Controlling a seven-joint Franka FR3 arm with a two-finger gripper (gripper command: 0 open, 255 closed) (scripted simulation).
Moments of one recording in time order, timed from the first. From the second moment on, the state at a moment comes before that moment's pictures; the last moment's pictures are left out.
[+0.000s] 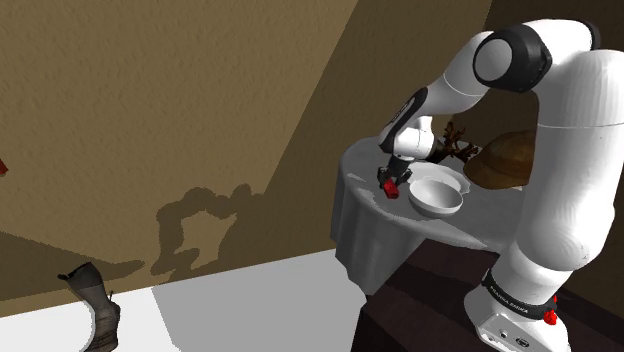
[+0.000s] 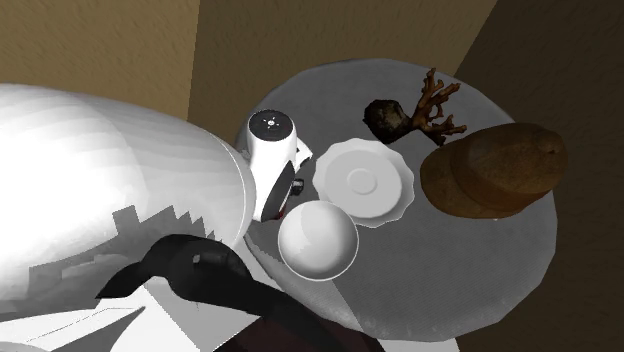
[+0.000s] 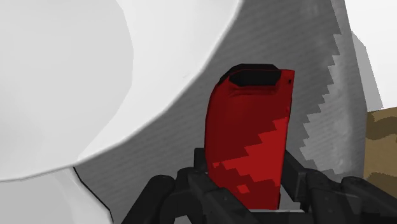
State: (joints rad) arm -0.10 0.33 -0.34 -2.35 0.51 2.75 -0.24
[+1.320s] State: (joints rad) arm -0.11 0.16 -0.49 -2.32 0.33 2.56 -0.21
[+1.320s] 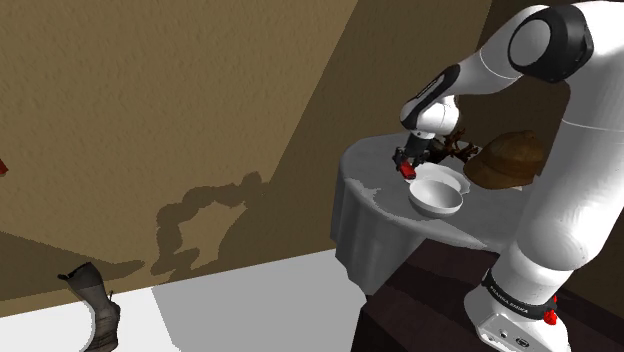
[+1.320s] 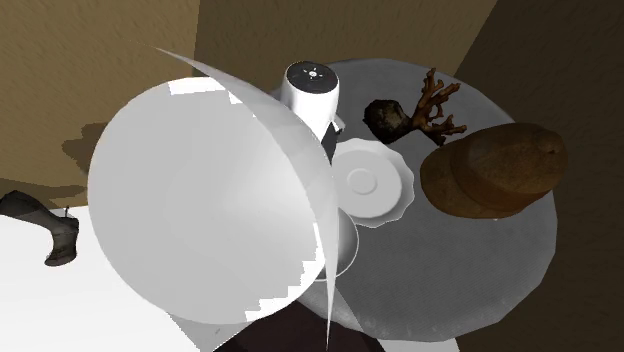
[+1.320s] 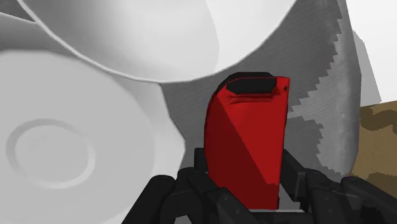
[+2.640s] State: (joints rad) arm -0.43 0.42 -0.51 -2.04 0.53 2.43 -0.65
